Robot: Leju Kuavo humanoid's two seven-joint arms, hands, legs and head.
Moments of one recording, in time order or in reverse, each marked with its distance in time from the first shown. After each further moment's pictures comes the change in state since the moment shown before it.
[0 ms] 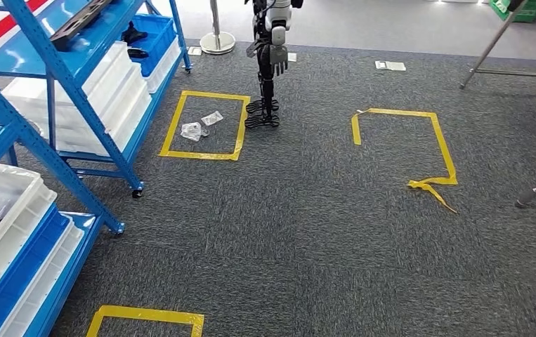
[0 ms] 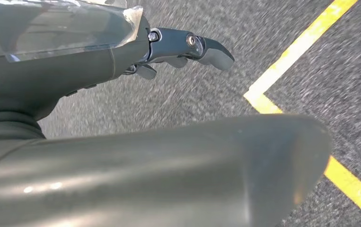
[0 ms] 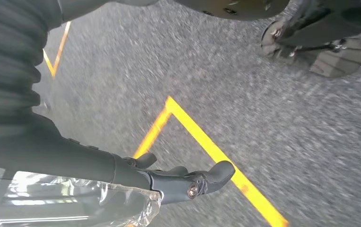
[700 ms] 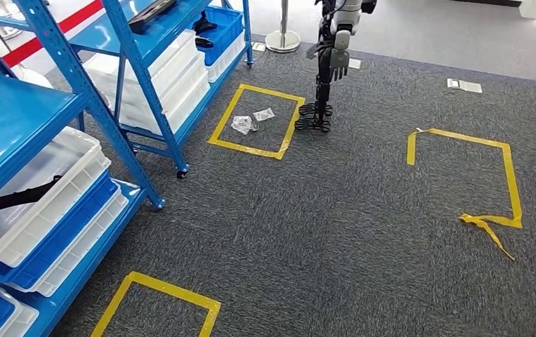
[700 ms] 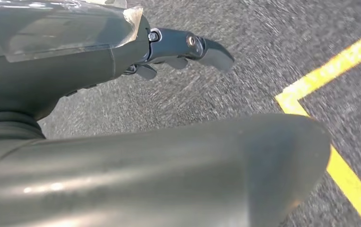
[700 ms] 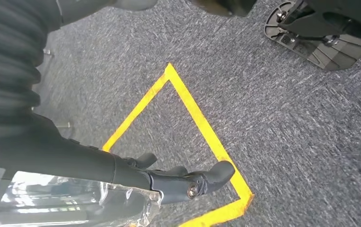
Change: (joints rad) left arm 0.000 0.003 0.000 0.000 0.008 0.007 0.004; right arm -0.011 0.000 0.000 0.000 0.005 0.010 0.000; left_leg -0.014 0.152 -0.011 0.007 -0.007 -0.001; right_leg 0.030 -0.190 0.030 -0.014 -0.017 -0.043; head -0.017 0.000
